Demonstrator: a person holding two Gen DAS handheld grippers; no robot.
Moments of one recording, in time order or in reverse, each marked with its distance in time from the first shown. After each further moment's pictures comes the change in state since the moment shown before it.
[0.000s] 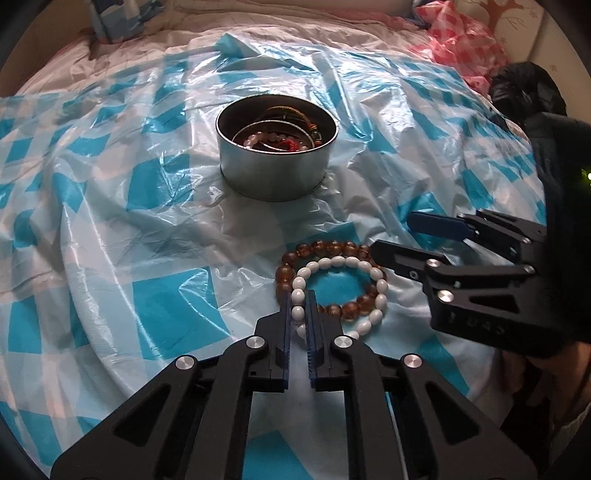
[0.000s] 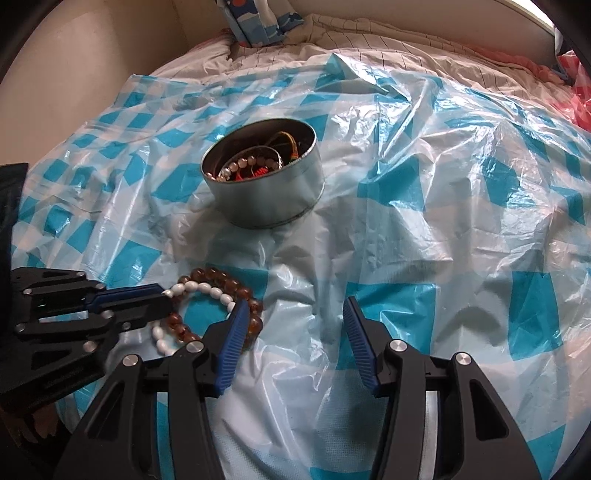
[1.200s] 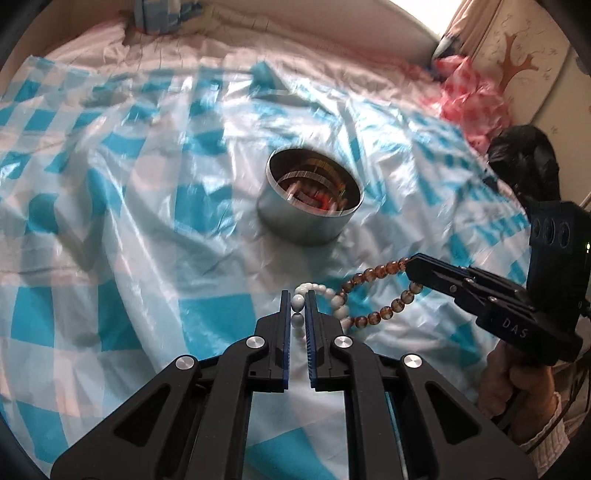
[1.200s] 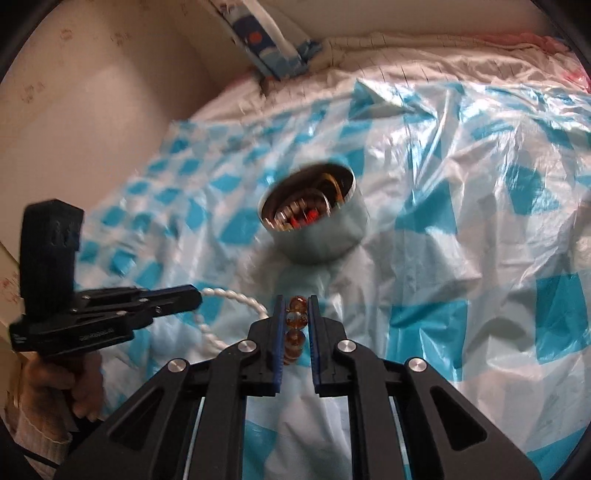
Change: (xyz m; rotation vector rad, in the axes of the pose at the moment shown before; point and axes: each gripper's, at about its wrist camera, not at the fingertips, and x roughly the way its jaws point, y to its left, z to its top) left arm -0.038 0.042 0.011 -0.162 -0.125 -0.100; right arm -0.033 -0.006 0.009 0.095 -0.130 0.269
